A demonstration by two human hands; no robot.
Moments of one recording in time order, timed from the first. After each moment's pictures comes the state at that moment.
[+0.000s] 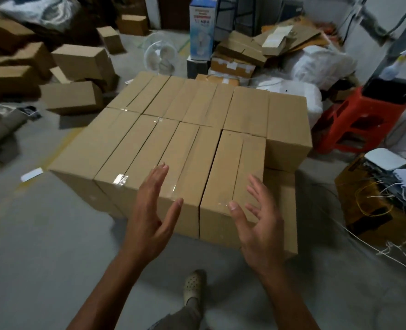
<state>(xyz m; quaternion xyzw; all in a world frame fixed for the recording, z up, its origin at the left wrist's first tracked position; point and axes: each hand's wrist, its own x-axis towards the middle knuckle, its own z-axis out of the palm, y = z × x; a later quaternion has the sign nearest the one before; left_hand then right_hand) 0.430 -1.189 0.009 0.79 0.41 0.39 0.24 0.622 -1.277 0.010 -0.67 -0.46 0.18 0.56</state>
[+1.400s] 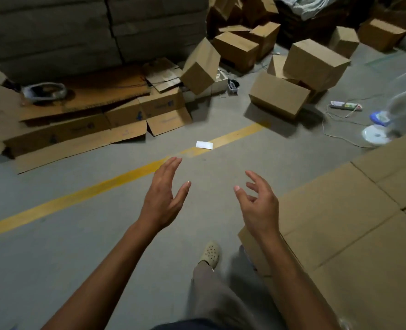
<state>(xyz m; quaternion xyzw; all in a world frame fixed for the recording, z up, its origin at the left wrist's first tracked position) -0.246 -0.844 -0.070 0.53 0.76 0.36 0.12 -0.037 -0.754 -0.067 -0.51 -0.68 0.40 0.35</state>
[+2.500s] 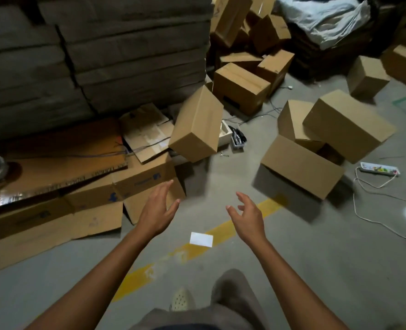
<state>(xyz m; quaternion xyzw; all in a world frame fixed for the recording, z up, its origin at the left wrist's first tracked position) -0.694 -0.107 -0.130 0.49 0.80 0.27 0.22 -0.461 0.002 -0.132 -0.56 -0.69 0.42 0.17</state>
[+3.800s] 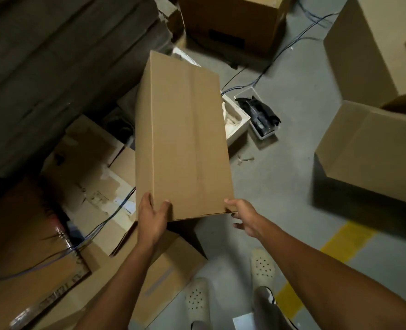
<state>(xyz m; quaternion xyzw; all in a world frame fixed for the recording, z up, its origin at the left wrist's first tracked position) -0.982 0.504 -0.505 0.21 0.87 0.26 0.37 -0.766 0.589 -0.575 -0.65 -0.21 0.73 0.01</state>
